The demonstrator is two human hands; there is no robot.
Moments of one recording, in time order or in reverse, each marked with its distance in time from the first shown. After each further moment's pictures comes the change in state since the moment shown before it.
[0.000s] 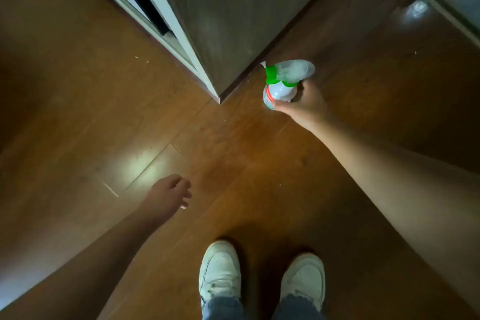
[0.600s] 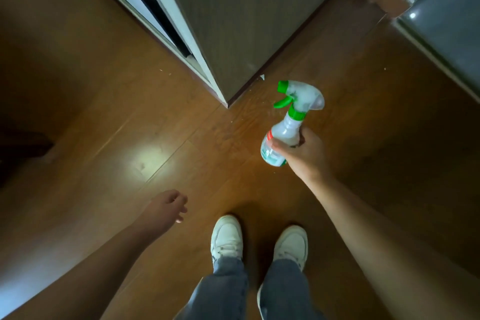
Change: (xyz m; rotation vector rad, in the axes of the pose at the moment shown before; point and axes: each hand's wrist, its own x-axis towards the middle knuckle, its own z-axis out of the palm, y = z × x) left_hand -0.129 0.007 -0.050 0.090 -0.057 -0.060; right_hand -0.170 -0.104 -0.026 0.022 0.095 0.184
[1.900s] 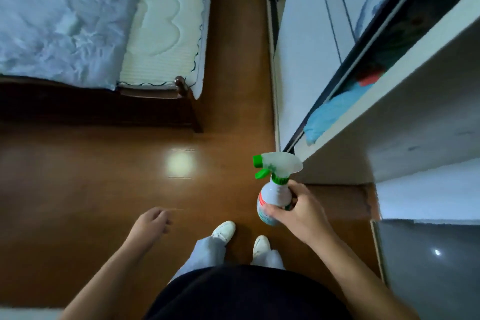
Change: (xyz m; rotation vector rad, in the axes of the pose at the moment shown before) left_hand -0.590 -0.034 -0.080 -0.965 0.559 -0.287; right_hand -0.391 -0.504 -0.167 -0.584 -0.706 -0.579
